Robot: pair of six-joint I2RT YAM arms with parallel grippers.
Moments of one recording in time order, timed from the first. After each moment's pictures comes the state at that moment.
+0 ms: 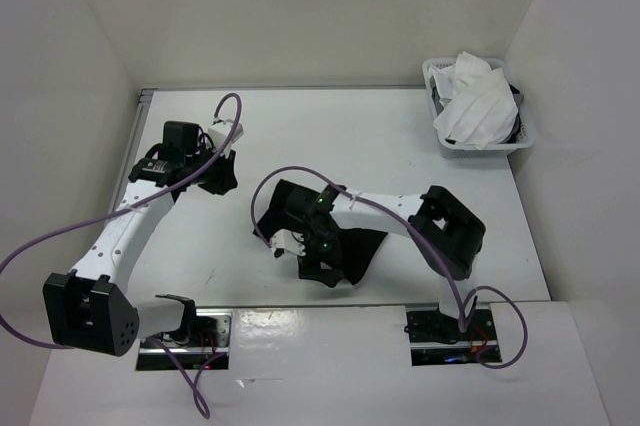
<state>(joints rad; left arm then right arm) -0.13 1.24 1.07 -0.67 0.35 0.20 0.99 1.87 1.25 -0.88 -0.34 -0.64</state>
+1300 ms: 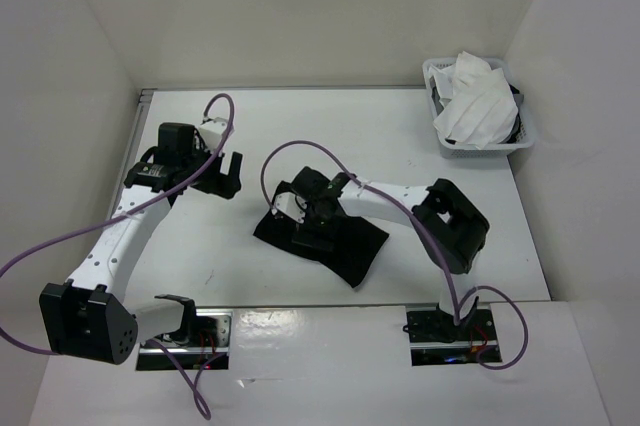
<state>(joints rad) -0.12 1.19 1.06 -0.66 0.22 0.15 0.89 1.86 1.26 -0.63 -0.07 -0.48</state>
